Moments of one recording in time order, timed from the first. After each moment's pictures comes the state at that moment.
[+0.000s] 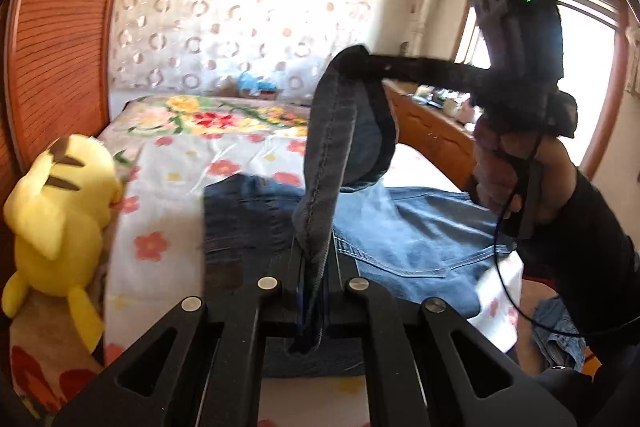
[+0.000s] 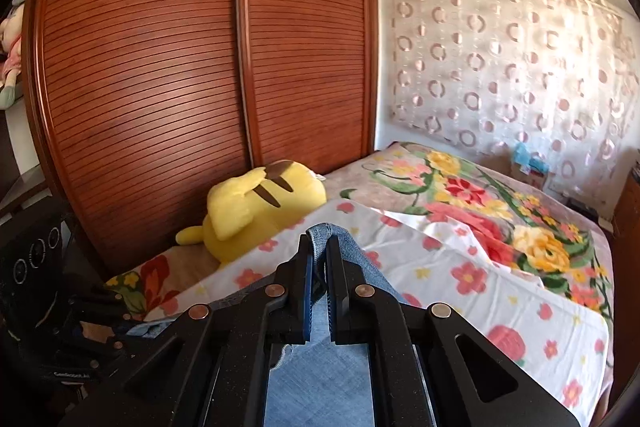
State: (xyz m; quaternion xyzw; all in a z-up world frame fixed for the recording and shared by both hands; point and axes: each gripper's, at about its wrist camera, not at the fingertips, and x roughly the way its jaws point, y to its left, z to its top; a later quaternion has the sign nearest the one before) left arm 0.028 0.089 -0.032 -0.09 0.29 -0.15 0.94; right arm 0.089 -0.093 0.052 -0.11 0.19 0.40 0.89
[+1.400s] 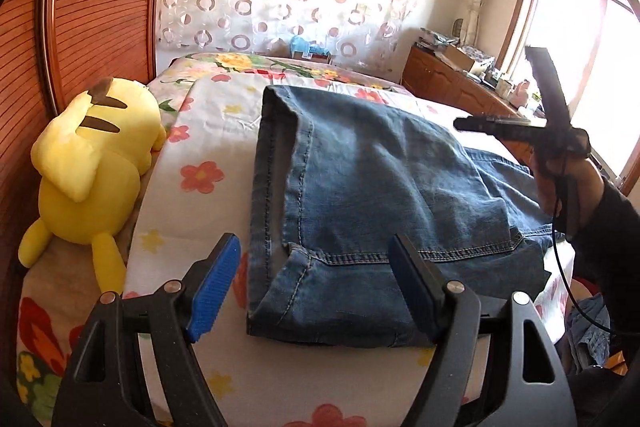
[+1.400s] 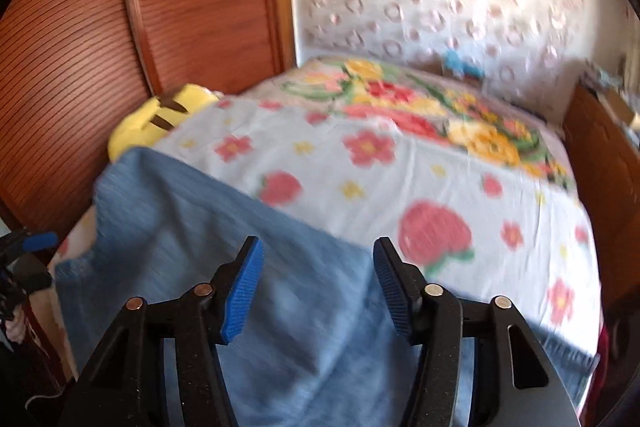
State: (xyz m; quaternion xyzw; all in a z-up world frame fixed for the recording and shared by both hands) left arm 0.037 0.103 -0.089 -0.10 0.35 -0.07 0.93; right arm 0.161 -0.162 -0.037 -0.09 0.34 0.27 0.90
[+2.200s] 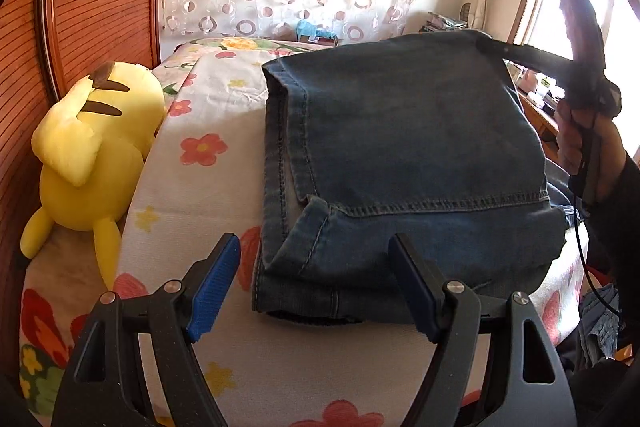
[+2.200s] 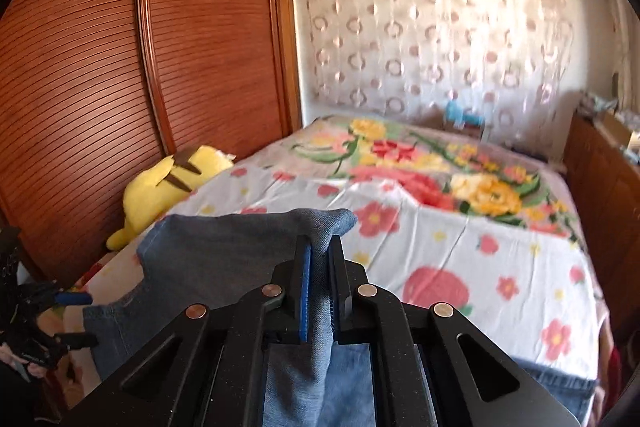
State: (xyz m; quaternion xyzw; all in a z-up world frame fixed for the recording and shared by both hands) left arm 0.041 0.101 -0.109 -0.09 0.37 -0.05 0.92; right arm 0.158 -0.164 -0.002 -0.06 0.22 0.28 0.93
